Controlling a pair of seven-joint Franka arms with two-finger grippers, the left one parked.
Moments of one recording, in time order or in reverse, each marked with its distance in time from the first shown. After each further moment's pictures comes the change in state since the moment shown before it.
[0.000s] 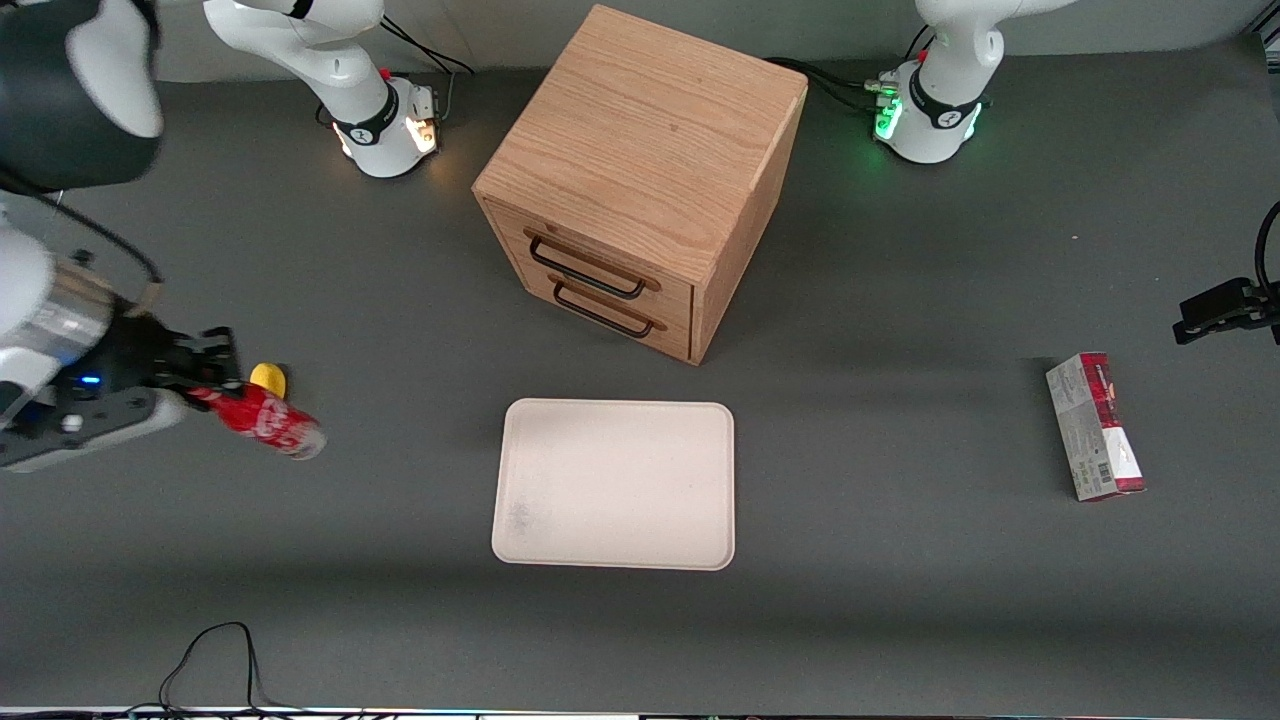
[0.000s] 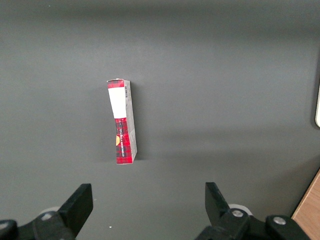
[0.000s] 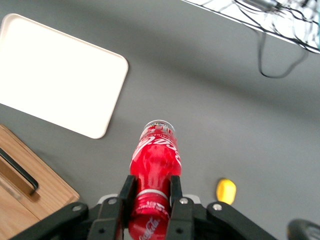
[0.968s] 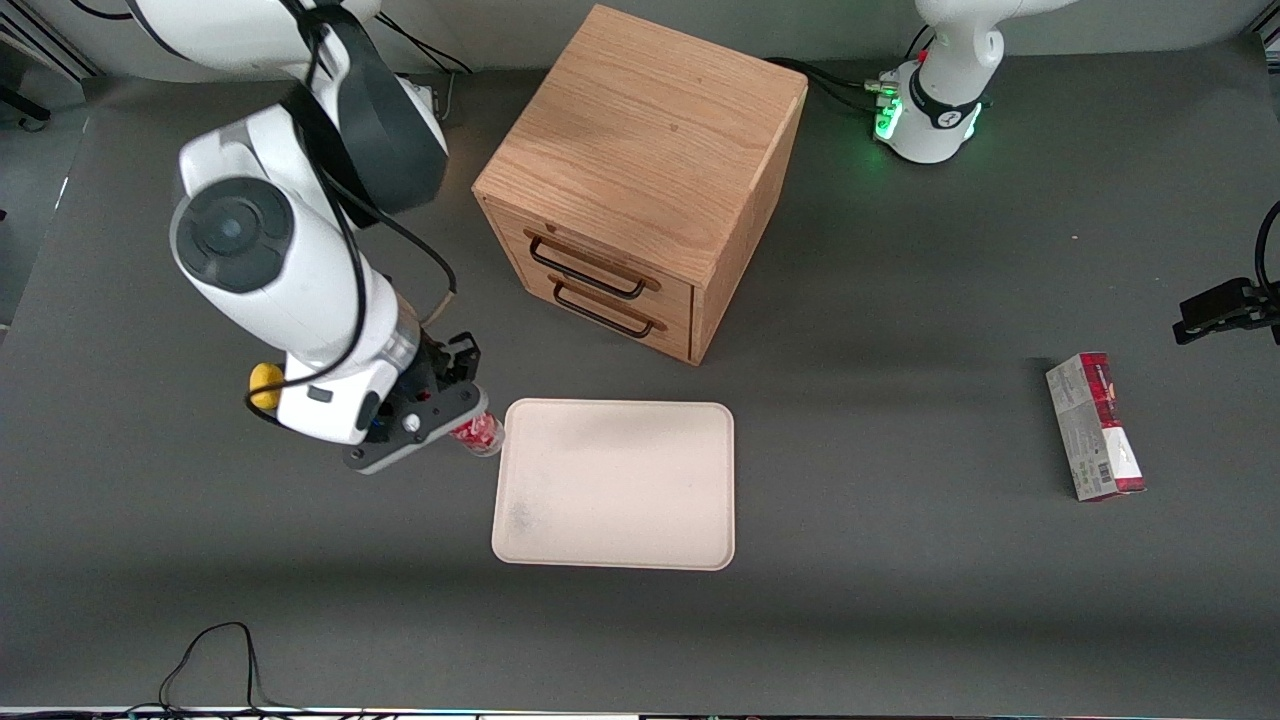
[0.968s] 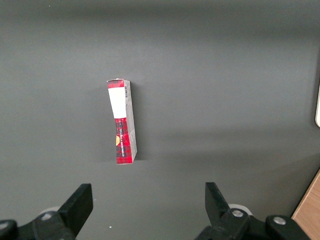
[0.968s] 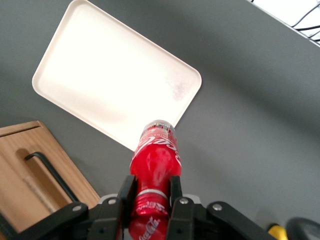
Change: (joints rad) arm 0.209 0.167 0.019 0.026 -0.001 0.110 0.055
